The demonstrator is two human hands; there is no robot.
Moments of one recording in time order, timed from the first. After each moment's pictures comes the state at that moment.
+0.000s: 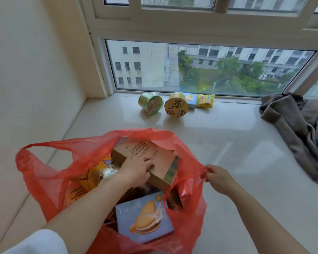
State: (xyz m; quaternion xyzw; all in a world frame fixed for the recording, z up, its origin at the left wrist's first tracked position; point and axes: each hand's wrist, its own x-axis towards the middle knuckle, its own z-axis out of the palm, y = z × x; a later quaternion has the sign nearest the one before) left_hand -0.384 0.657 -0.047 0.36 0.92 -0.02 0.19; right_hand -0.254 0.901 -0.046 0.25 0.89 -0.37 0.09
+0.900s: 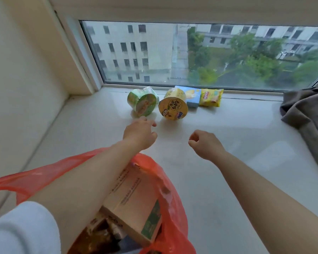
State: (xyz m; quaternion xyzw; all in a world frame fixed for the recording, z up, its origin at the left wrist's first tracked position) left_hand -0.549 0.808 -0.028 0.21 0.96 0.11 0.12; right_hand -0.457 0.996 -0.042 0.20 0.93 -0.28 0.10
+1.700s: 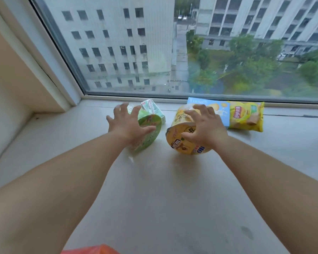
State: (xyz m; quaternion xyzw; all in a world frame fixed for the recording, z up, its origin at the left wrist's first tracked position) left_hand -0.823 0.850 -0.164 0.14 0.99 0.04 0.06; right_hand -0.733 1.059 -0.157 0.09 0.99 -0.11 0.03
